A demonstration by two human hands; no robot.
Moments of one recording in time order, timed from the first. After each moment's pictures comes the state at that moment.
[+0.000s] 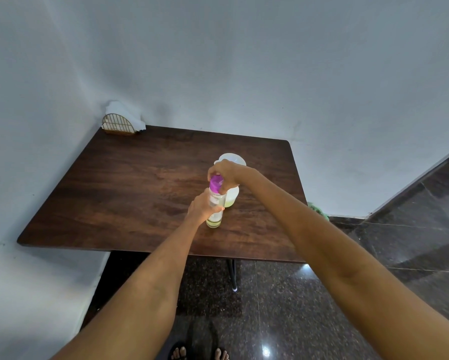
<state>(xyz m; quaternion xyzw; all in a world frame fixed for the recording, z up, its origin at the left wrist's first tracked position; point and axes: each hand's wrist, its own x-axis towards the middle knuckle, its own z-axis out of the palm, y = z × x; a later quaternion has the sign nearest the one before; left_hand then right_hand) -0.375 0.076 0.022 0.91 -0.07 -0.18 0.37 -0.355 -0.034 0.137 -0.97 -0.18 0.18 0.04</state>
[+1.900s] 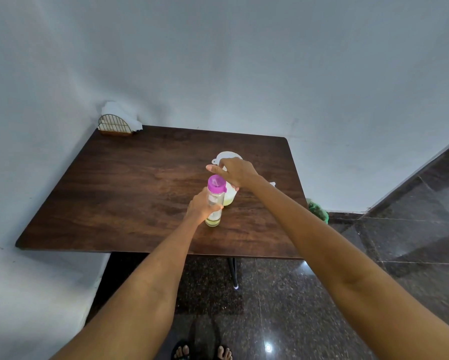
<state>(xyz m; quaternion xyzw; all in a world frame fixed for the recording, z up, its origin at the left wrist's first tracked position) -0.370 0.075 0.011 0.90 -0.07 -0.17 0.39 -0.366 -0.051 0.121 -0.99 -0.03 0.06 0.15</state>
